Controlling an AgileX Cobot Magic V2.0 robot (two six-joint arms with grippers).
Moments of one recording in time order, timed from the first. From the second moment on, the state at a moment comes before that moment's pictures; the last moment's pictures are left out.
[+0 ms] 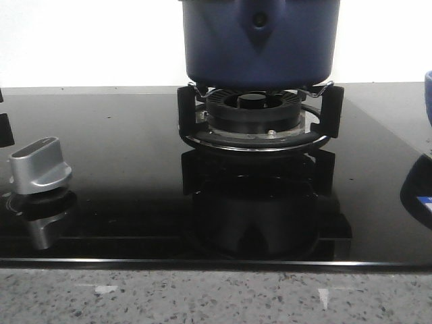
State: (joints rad) left arm -0.46 1.79 -1.34 1.14 -0.79 -1.11; right arm -0.08 0.40 -1.05 -0.07 1.22 0.21
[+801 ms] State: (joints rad) left arm -0.31 1.34 -1.25 1.36 -0.80 -1.27; right arm -0.03 0.40 -1.00 -0.08 1.10 0.19
